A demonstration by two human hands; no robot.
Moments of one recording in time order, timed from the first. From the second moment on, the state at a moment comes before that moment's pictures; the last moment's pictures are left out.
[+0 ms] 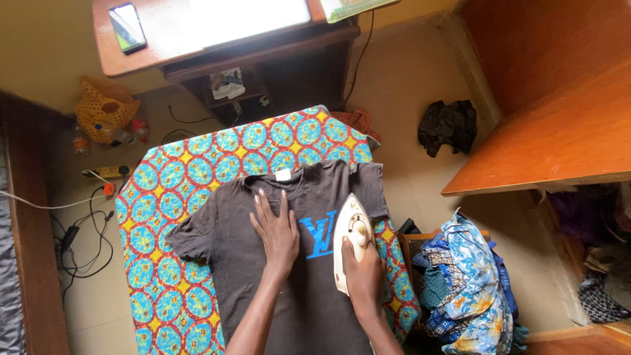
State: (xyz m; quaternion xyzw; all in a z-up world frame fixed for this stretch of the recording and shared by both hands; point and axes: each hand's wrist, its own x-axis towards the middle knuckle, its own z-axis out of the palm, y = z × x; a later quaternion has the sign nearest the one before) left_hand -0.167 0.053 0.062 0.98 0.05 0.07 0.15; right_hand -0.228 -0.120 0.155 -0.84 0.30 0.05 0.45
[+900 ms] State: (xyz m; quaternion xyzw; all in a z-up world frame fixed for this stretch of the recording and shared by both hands) left_hand -0.023 0.178 0.031 0.87 0.13 -0.12 0.46; right_hand -0.091 -0.018 0.079 -0.87 0.26 -0.06 0.41
